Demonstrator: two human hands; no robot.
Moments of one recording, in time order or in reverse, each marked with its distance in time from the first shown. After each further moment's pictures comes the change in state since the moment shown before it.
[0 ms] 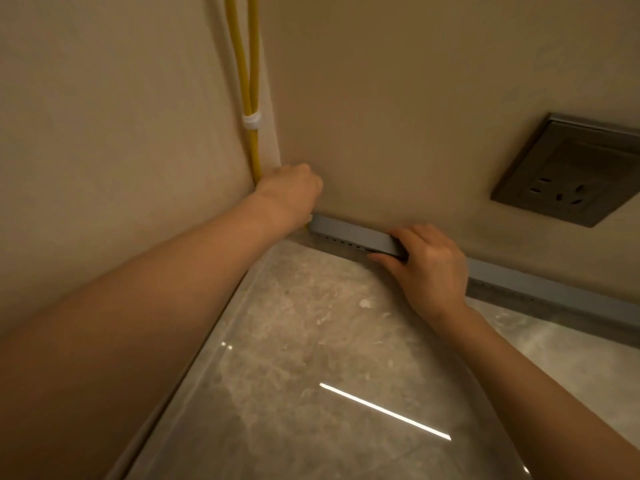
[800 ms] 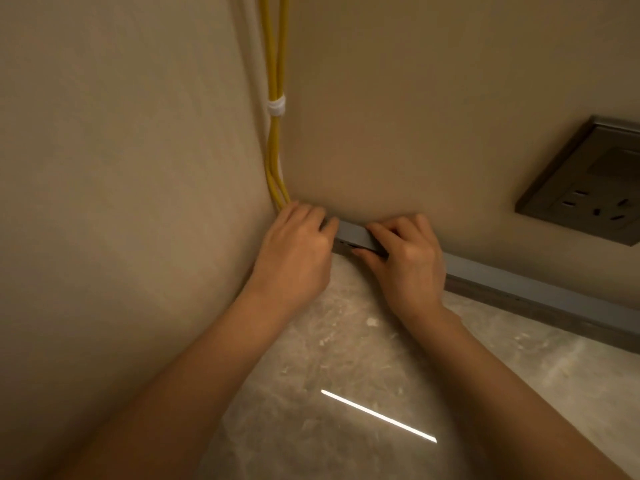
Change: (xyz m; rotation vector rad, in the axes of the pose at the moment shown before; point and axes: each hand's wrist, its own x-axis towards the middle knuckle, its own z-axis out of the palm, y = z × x) left_hand -0.033 0.024 0.056 -0.275 0.445 0.061; right_hand 0.021 -0.016 0.033 0.092 0.095 -0.019
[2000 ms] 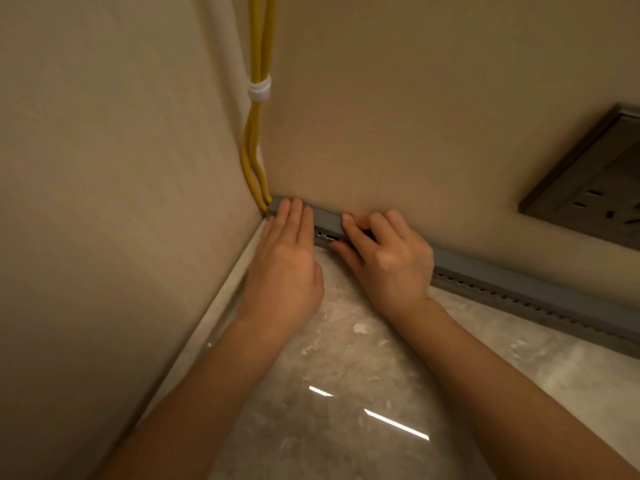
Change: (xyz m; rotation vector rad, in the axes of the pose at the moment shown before) left_hand -0.008 0.017 0.025 -0.176 -0.030 -0.254; right_hand 0.006 0.009 0.016 -0.201 0.119 -0.280
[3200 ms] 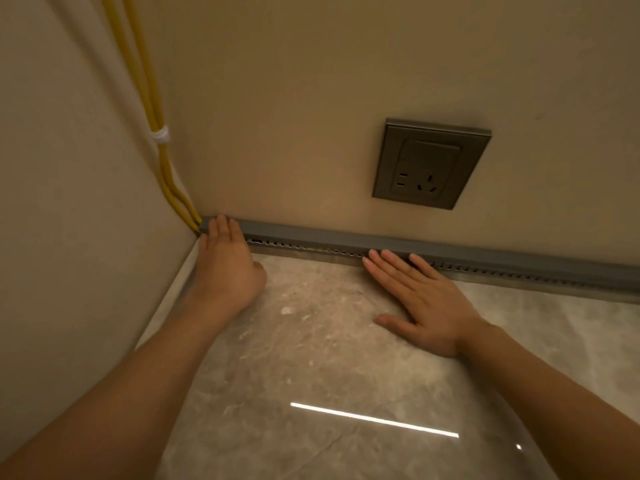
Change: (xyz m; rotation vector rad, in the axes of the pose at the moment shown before) left_hand 0.012 0.025 -0.007 0.023 -0.211 -0.190; right_hand -0.101 0.092 -0.125 0.050 -0.861 0.049
